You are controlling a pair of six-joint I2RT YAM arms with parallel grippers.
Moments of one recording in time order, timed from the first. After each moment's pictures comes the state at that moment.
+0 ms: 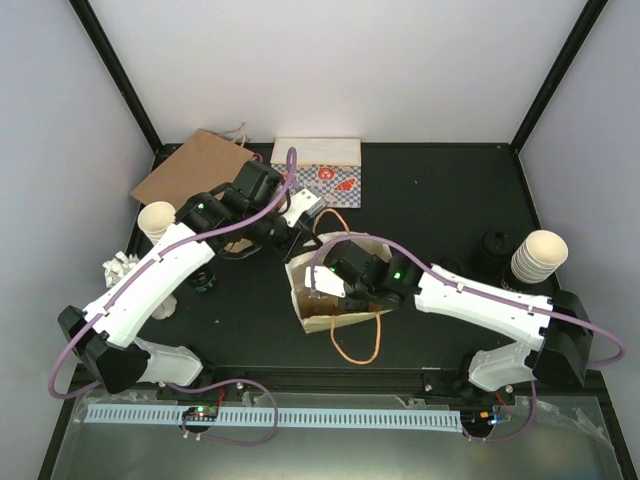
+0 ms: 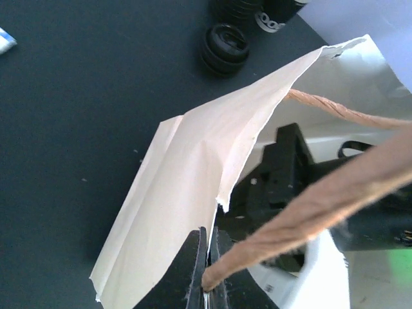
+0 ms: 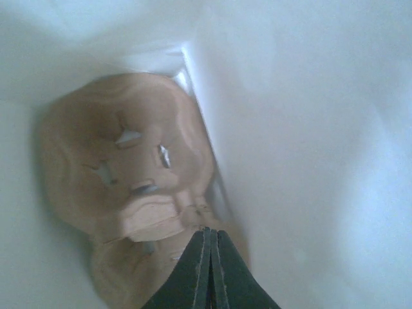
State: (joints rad) left arm -0.66 1.34 1.45 -1.00 0.52 -0.06; right arm 1.10 1.37 1.12 -0.76 0.17 -0.55
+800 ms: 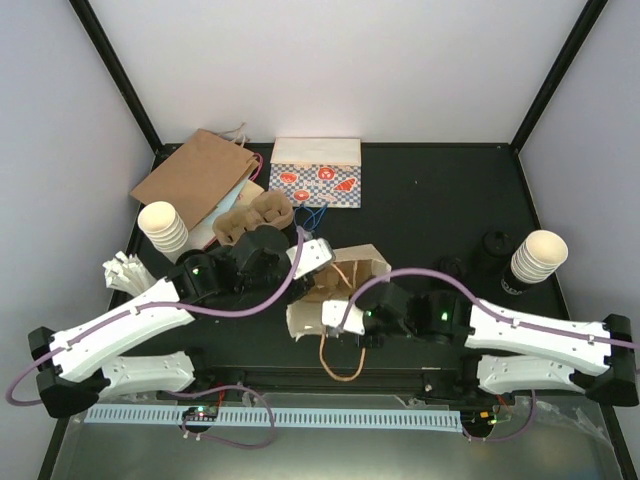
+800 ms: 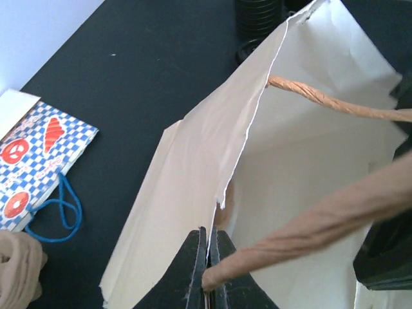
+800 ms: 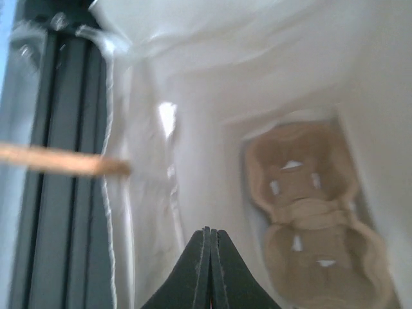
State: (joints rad) left arm -0.99 1.06 1.11 -0.68 -0.01 0.15; right arm 1.25 1.07 0.95 -0.66 0.06 -0.41
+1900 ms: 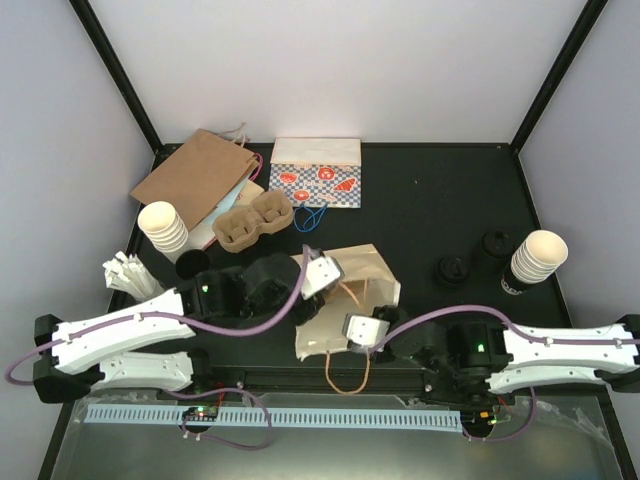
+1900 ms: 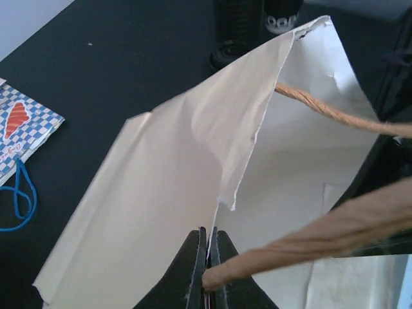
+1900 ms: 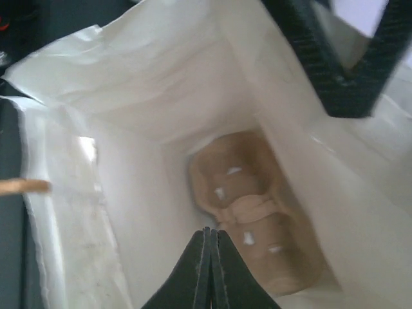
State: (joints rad) left arm -1.25 1.03 1.03 -0.63 -0.21 -0.06; right arm 1.55 0.78 0.66 -0.46 0.49 -0.31
